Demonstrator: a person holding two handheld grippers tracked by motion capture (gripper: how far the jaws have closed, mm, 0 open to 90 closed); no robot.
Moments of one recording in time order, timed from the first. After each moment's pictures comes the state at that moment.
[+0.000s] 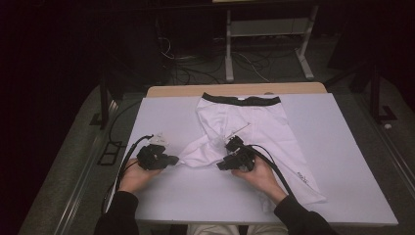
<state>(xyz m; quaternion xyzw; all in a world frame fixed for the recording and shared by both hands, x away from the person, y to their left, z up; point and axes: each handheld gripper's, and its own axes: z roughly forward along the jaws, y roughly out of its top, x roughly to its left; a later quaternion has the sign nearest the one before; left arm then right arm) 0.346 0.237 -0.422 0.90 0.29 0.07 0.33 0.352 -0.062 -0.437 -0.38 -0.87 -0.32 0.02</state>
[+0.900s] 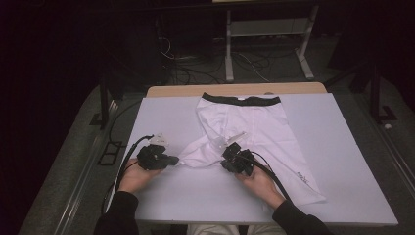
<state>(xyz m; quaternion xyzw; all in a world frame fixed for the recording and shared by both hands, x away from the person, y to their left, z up) 0.345 0.238 -0.421 0.90 0.29 0.07 0.33 0.334 -0.054 -0.441 -0.36 -0.88 -0.30 -0.08</state>
